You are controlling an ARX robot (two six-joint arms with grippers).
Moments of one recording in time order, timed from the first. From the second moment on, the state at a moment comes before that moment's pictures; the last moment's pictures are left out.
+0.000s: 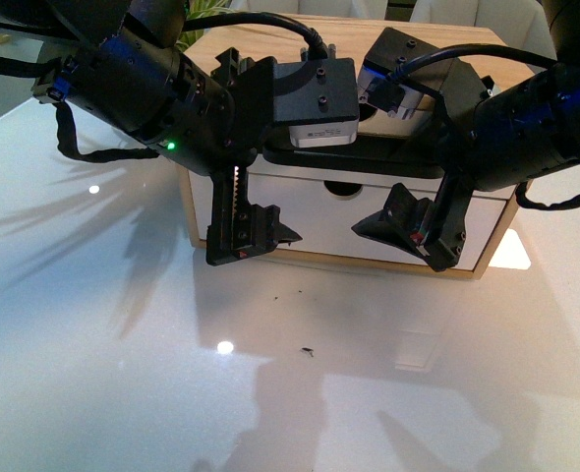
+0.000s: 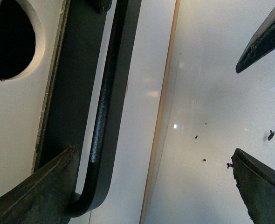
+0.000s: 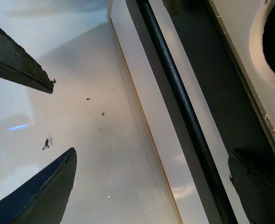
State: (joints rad) left arm -0.38 2.03 1.33 -0.13 0.42 1.17; right arm 0.28 1.89 1.18 -0.10 -0.36 -0.84
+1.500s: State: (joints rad) left arm -0.43 1.58 0.85 0.09 0.50 1.02; right arm 0.30 1.40 0.82 -0.21 -0.55 -0.74
